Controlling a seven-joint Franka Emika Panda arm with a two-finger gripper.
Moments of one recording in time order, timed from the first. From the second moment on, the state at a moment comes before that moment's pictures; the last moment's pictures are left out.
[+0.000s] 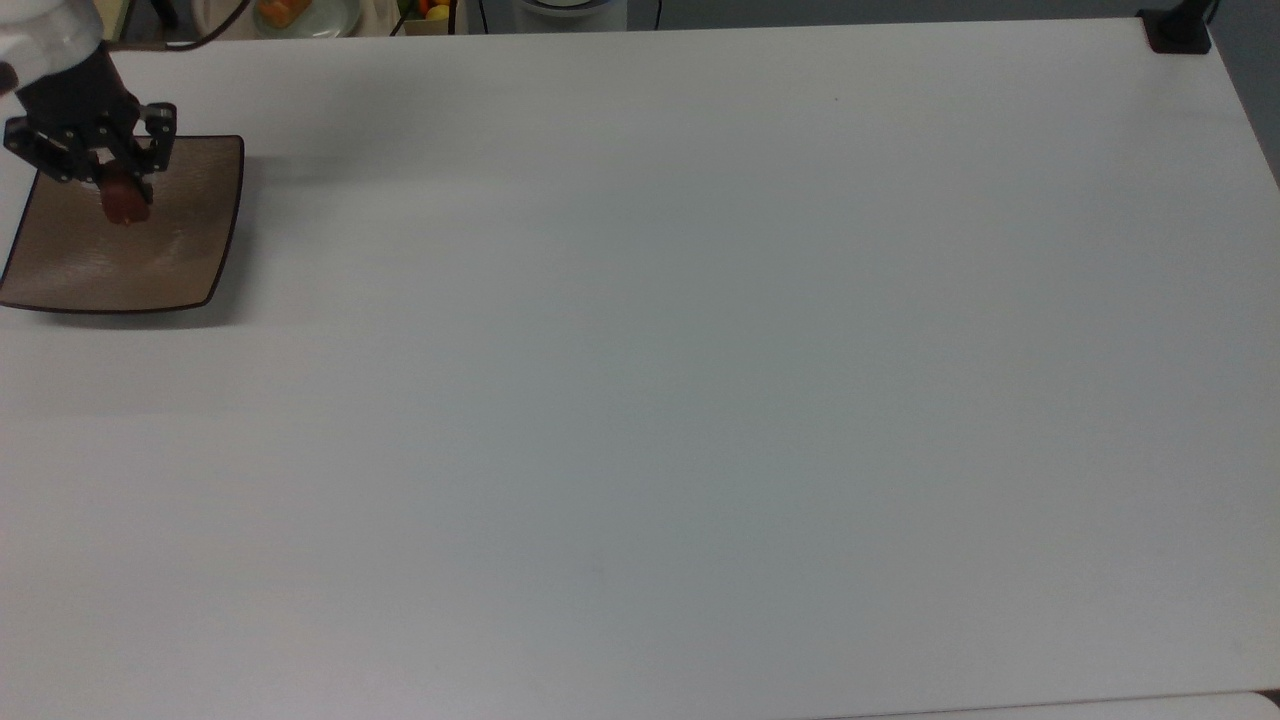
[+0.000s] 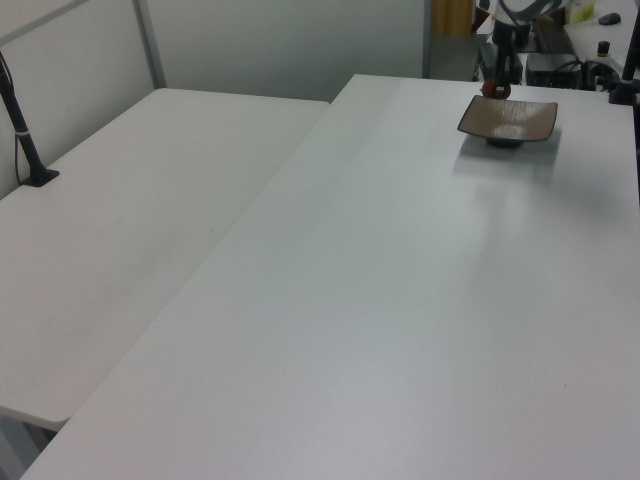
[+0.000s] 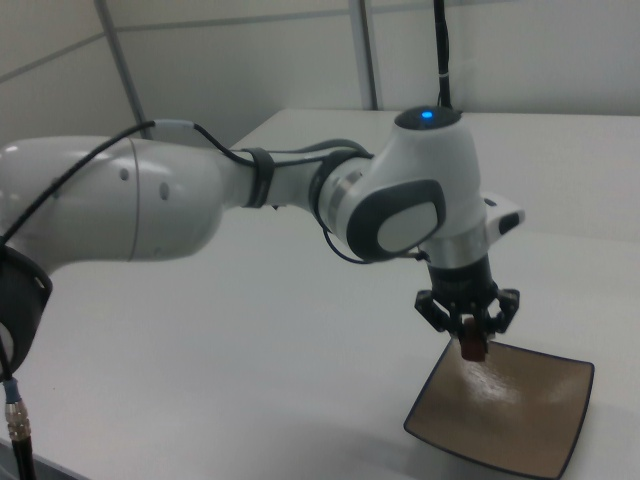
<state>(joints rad) -0.35 0.34 -0.15 -1.64 0.03 2.12 -0.82</state>
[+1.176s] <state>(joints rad) -0.39 0.48 -0.16 -1.65 -0.02 2.22 -0.84</state>
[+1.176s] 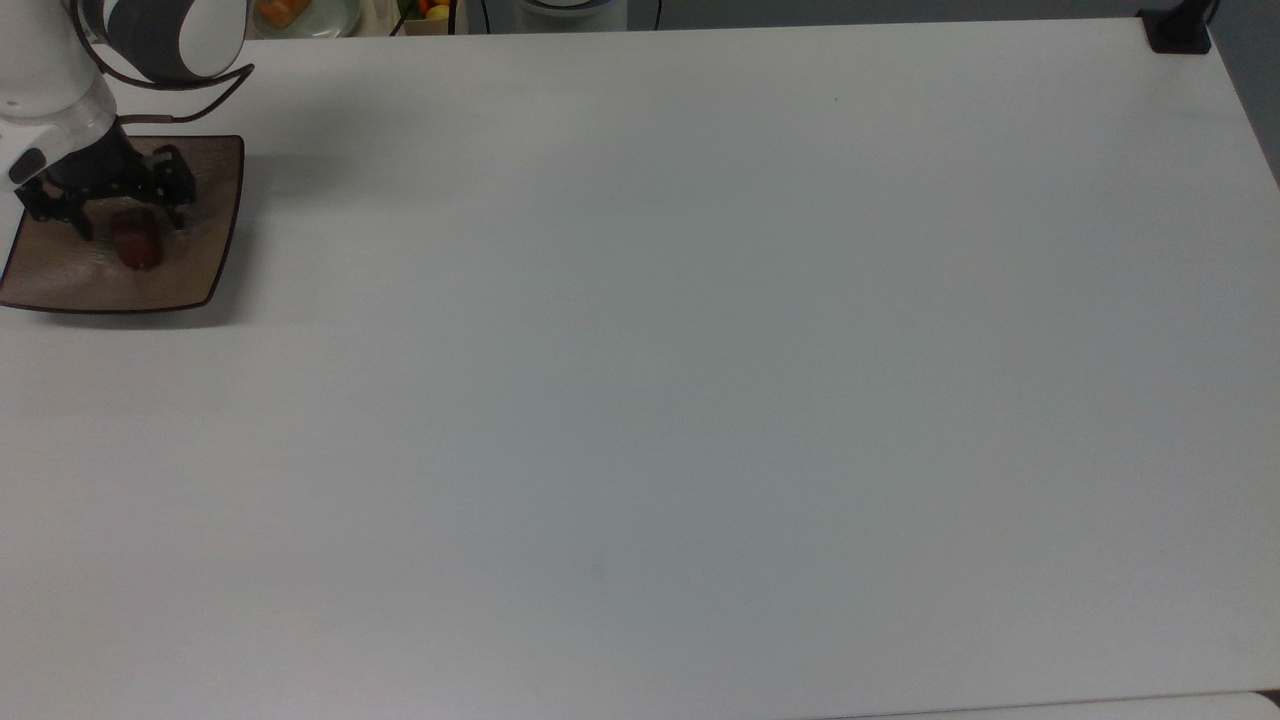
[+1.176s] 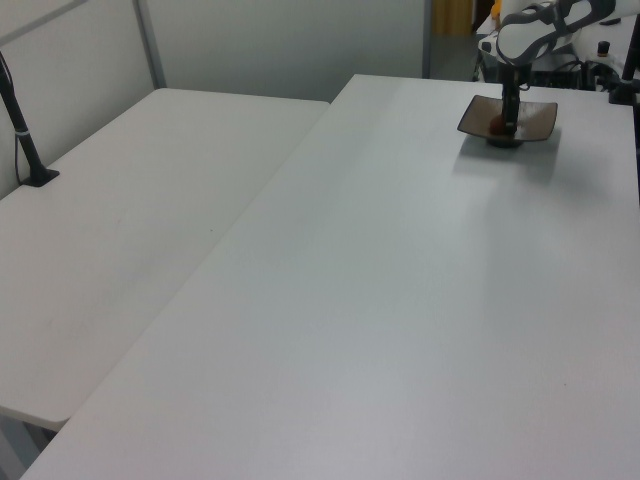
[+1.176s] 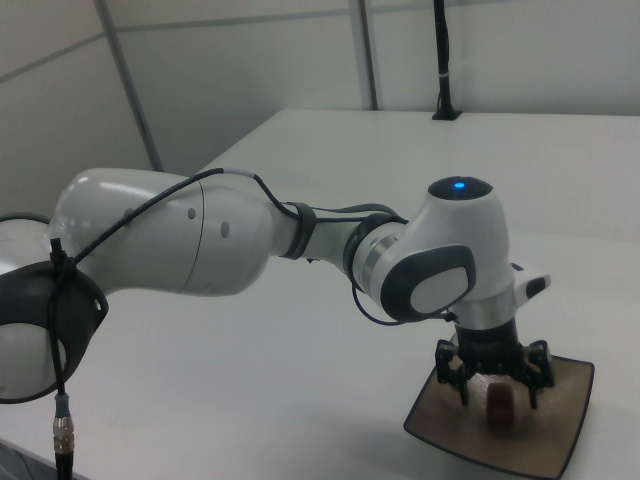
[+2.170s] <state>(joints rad) -0.24 0.04 -0.14 -1.55 0.17 1.69 -0.57</state>
